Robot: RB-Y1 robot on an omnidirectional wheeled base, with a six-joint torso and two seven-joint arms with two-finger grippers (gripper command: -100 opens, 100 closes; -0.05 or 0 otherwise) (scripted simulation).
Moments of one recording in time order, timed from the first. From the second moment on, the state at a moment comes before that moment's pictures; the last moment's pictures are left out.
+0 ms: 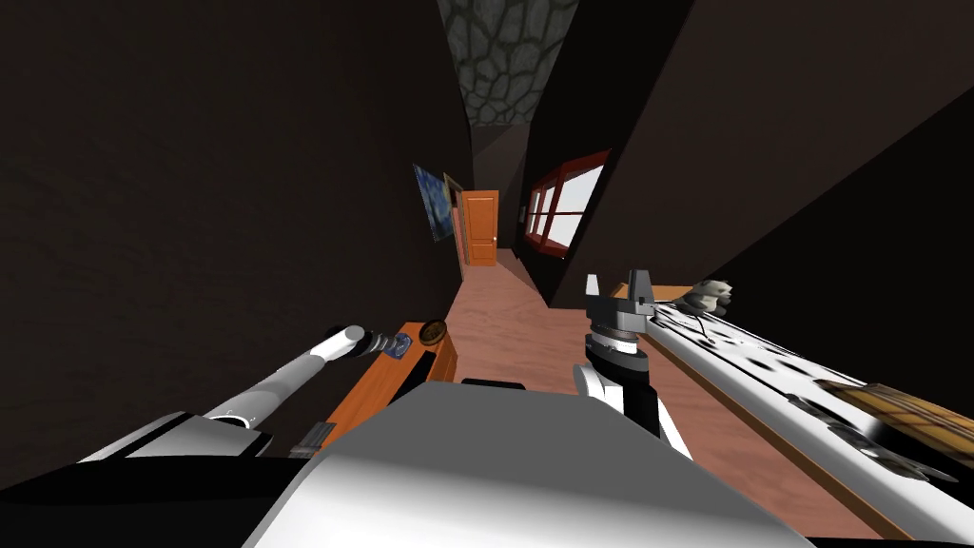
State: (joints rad) left arm 0.03 1.04 -0.11 -0.99 1.53 0.85 0.83; right arm 0.48 0.01 -0.04 -2.38 0.08 -0.59 -0.13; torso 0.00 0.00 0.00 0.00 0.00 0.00
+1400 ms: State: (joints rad) left arm 0.07 1.23 -0.16 -1.05 1.58 0.95 1.01; right arm 0.48 0.01 -0.04 -2.38 0.08 -0.59 -0.13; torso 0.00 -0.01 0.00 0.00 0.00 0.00
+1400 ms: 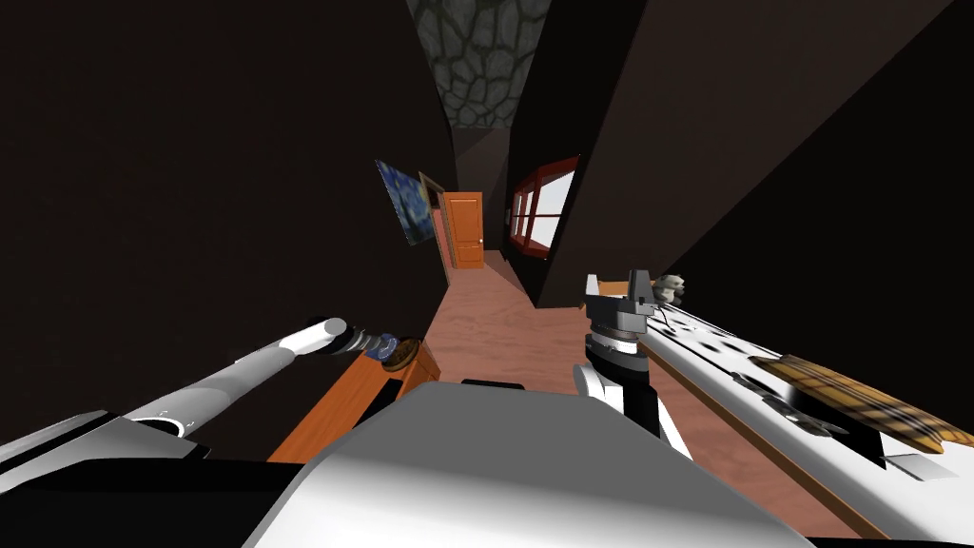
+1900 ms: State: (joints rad) left arm 0.10 1.27 -0.16 -1.05 1.56 0.96 1.07; right arm 0.48 0.01 -0.04 -2.38 0.08 -0.59 -0.13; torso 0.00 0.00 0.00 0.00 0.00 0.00
